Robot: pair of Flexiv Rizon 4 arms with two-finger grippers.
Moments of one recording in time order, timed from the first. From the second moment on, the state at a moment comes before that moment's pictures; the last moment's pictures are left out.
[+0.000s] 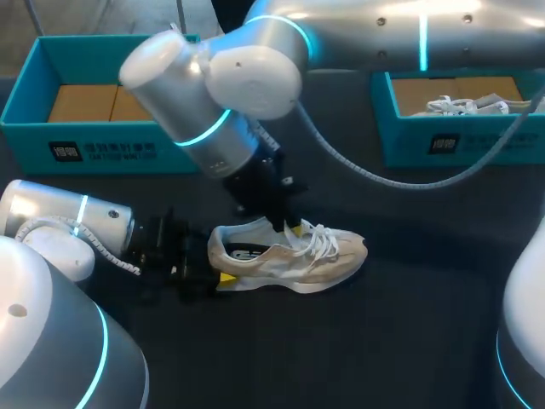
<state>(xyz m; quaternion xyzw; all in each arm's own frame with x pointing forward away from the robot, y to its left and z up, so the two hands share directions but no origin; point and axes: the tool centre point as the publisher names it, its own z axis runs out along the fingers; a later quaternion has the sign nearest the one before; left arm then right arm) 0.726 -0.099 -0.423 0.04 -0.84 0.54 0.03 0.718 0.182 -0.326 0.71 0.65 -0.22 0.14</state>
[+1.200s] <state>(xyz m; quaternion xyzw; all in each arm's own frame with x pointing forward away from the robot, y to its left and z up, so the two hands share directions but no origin) 0.726 -0.099 -0.422 0.04 -0.84 0.54 0.03 0.704 0.097 -0.358 0.78 0.61 -0.10 0.09</state>
